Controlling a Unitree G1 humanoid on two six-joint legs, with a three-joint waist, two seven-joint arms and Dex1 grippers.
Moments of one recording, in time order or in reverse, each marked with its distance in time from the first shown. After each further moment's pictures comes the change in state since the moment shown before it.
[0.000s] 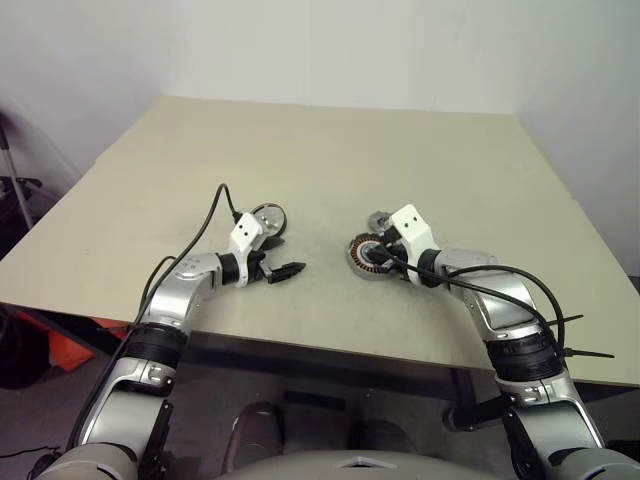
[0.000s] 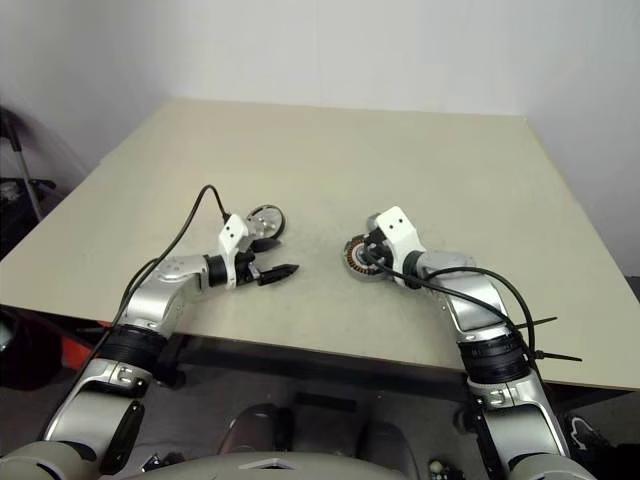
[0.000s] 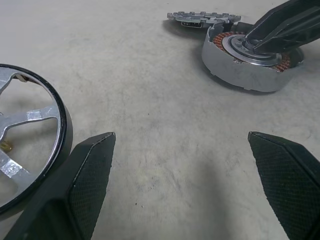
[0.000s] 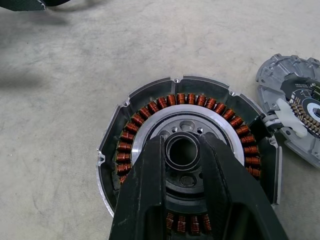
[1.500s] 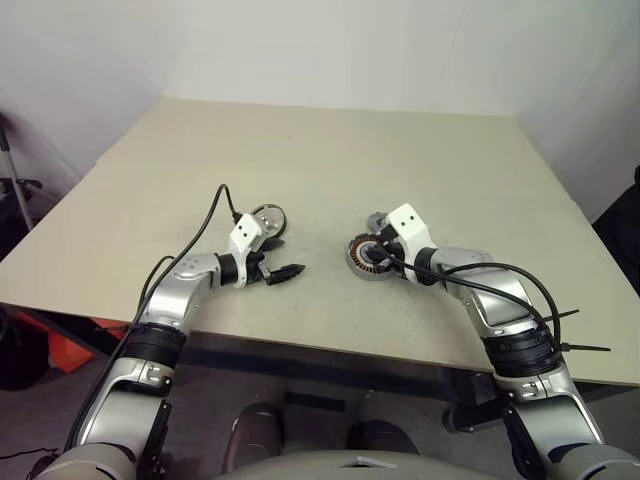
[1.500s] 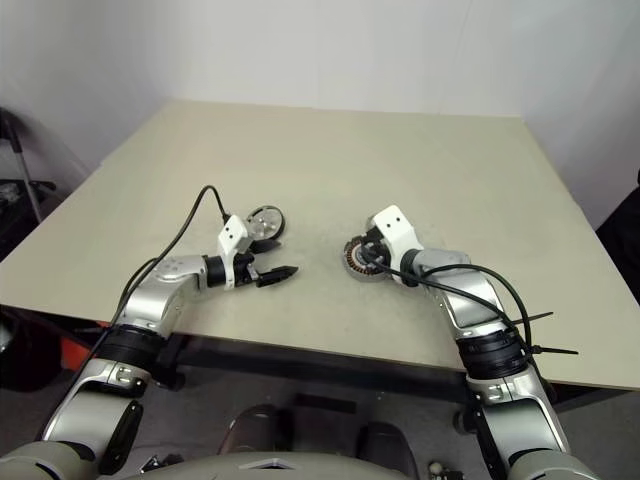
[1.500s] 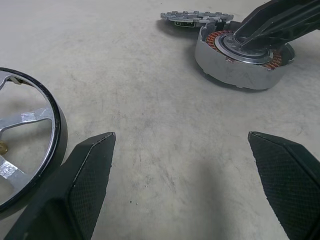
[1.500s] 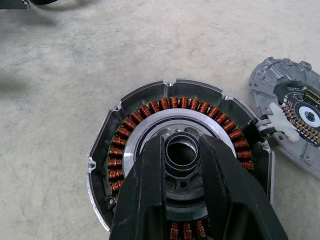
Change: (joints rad) left arm -0.001 0.007 0.000 0.000 0.004 -0.001 -0.026; right arm -0.025 -0.005 0.028 0.036 0.008 -0.013 -0.043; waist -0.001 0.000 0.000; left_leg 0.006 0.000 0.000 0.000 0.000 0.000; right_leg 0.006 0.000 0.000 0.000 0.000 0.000
